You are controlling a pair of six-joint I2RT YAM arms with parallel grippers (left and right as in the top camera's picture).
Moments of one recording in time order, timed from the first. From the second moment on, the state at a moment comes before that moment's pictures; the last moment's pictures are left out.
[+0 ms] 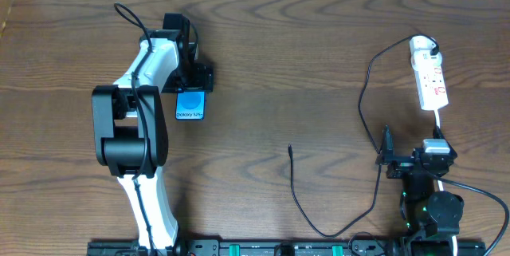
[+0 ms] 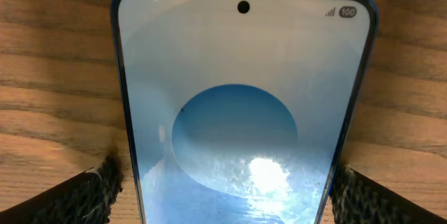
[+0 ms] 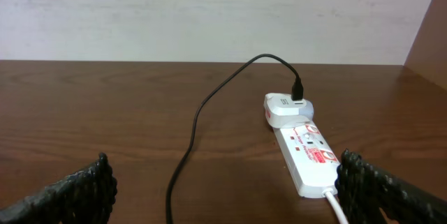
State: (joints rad) left arm -0.03 2.16 1.56 -0.89 0.01 -0.04; right arm 0.01 0.01 0.01 -0.07 0.04 -0.01
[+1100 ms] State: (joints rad) left arm -0.03 2.16 1.56 -0.90 0.01 -0.04; right arm 0.01 0.01 0.01 -0.07 0.04 -0.01
